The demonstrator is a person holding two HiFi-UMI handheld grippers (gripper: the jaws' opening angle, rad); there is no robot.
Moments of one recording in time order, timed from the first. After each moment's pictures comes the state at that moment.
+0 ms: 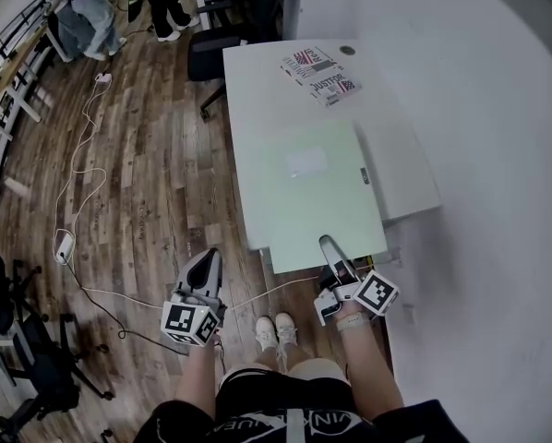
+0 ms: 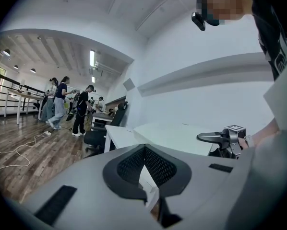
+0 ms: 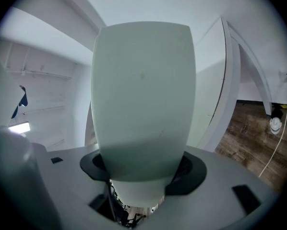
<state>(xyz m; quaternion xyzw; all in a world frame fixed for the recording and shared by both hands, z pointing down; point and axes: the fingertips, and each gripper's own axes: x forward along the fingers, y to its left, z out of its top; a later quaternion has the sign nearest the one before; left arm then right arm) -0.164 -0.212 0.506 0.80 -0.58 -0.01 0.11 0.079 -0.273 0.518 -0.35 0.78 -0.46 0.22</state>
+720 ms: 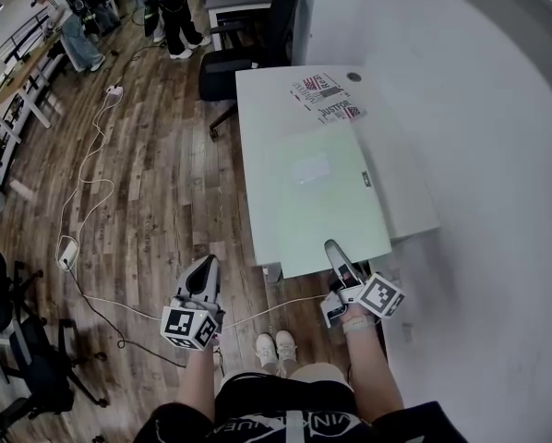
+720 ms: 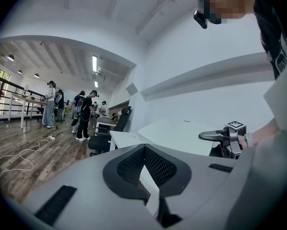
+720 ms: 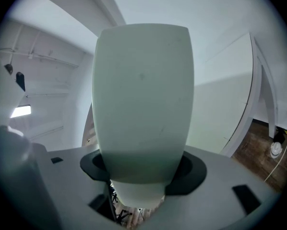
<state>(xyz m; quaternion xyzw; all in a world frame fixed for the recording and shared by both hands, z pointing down) -0.187 -0.218 0.485 0.79 -0.60 -0.02 0.10 0.082 -0.293 0.506 -0.39 0.77 -0.46 0.19</state>
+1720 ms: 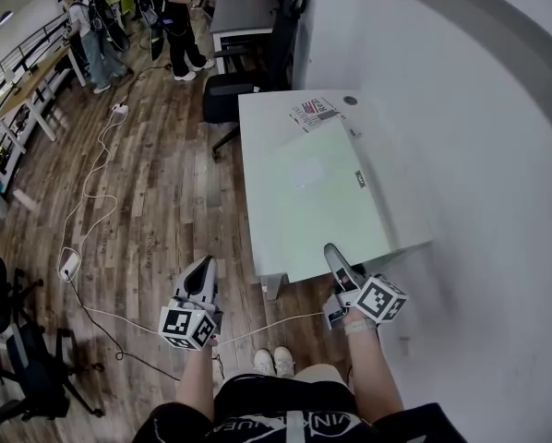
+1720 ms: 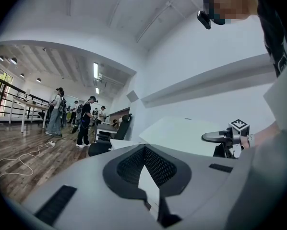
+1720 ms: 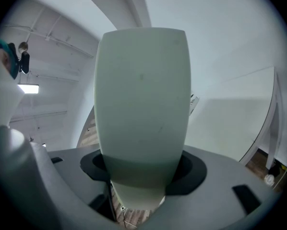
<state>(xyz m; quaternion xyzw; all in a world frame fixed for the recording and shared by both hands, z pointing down) -0.190 -0.222 0.449 0.79 -0.61 -0.05 0.07 0.090 -0.298 0.466 -0.41 0.82 -0.38 0.15</state>
